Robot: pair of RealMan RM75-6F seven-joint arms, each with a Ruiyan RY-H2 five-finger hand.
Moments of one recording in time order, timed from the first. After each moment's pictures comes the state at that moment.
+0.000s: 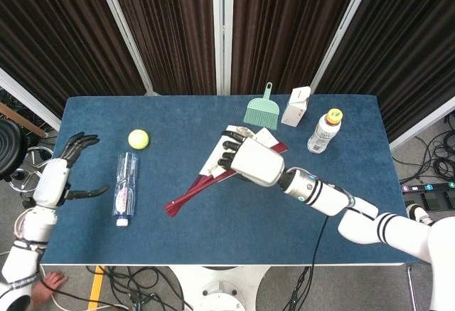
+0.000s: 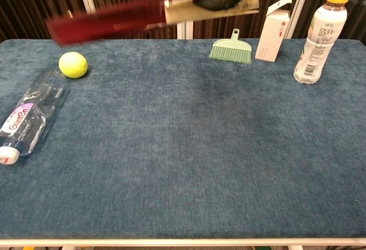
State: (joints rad) left arm -0.33 -1.19 -0.21 -1.62 1.51 1.31 -0.54; right arm 1.03 -1.37 0.08 -1.31 -1.77 1.22 0.16
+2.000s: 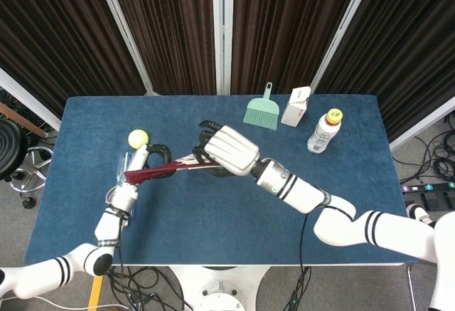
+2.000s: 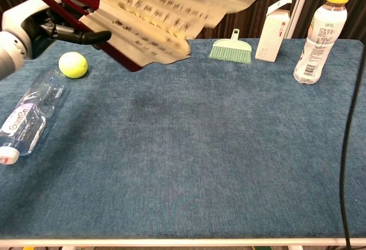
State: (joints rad) left arm -0.60 -1.63 -0.27 -1.37 1.28 1.10 -0.59; right arm 1.11 -1.32 0.24 -1.55 -1.49 0.91 0.13
